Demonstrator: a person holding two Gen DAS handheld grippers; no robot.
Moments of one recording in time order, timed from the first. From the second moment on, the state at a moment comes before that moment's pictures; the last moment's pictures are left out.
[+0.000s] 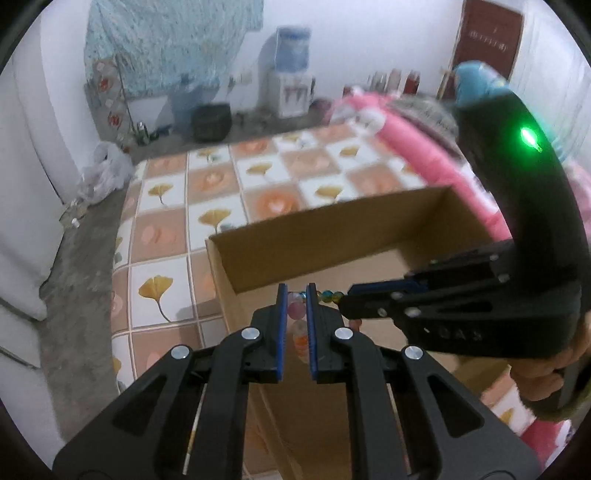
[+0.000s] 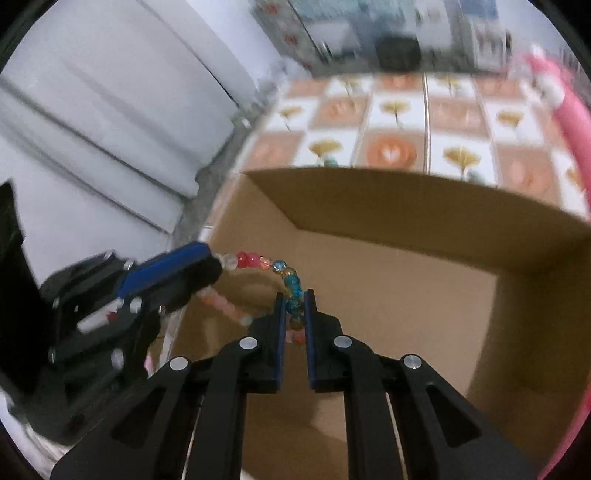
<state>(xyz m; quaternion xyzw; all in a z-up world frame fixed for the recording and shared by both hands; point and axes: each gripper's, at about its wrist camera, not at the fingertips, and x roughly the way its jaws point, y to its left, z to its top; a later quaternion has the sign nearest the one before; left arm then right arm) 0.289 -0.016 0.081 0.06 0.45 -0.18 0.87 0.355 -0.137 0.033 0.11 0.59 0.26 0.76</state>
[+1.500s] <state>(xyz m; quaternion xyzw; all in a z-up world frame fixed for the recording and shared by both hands) 0.072 0.014 -0.032 0.09 0.48 -0.12 0.86 0.083 -0.168 0.002 -0.06 0.49 0.22 0.84</state>
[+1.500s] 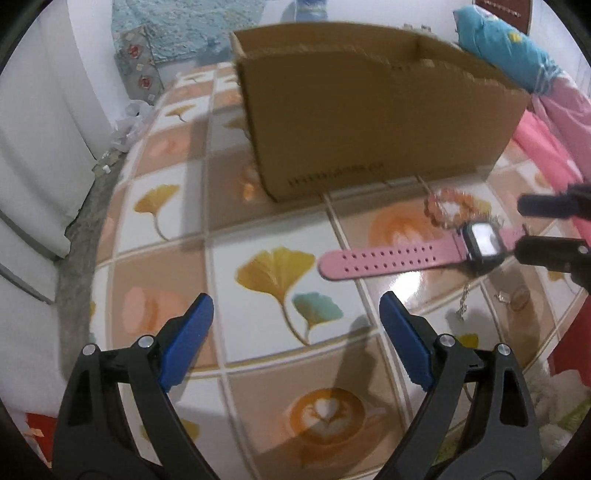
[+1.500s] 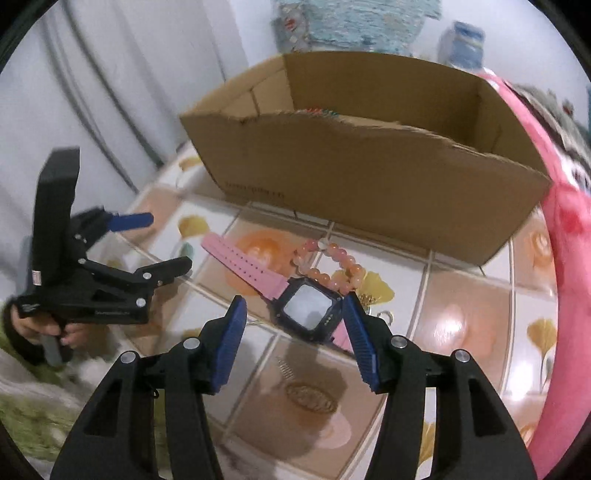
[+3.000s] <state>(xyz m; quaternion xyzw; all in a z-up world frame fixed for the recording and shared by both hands) 0.060 0.021 -0.048 0.07 0.45 -0.15 0.88 0.094 -0.126 -0.024 -0.19 0.51 0.22 0.81</state>
